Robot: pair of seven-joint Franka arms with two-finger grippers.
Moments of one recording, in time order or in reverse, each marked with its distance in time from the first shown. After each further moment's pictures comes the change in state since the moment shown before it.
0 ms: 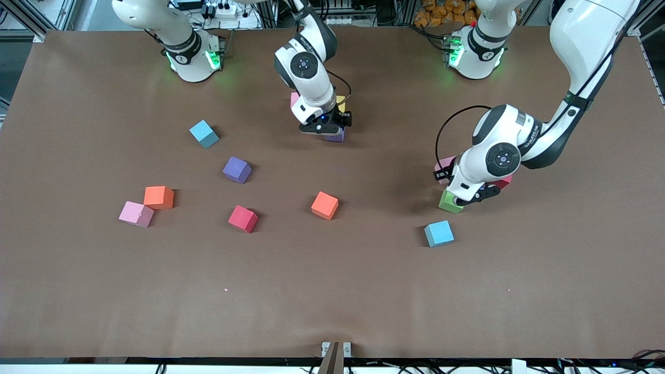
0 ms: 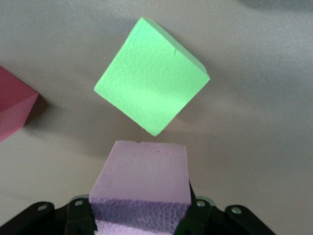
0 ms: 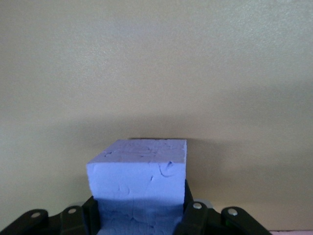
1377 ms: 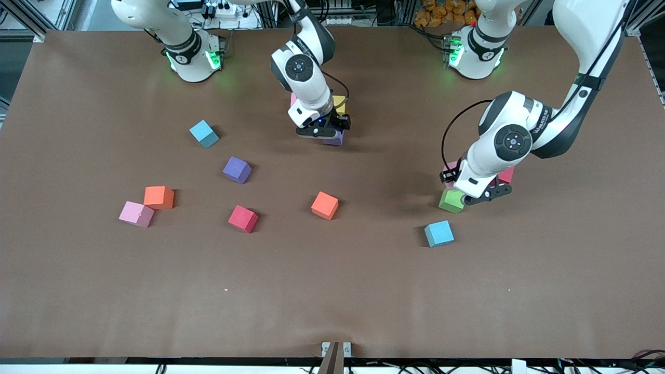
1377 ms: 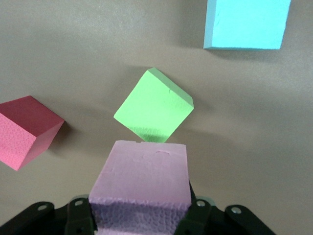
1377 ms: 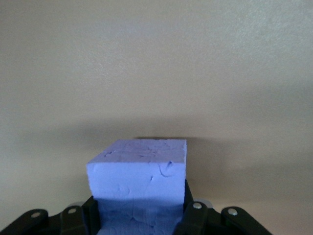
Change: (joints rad) left arm 0.001 -0.104 0.004 -0.002 0.000 0.034 0.036; right arm -0.025 -0.002 0.000 0.001 0.000 0.015 -0.011
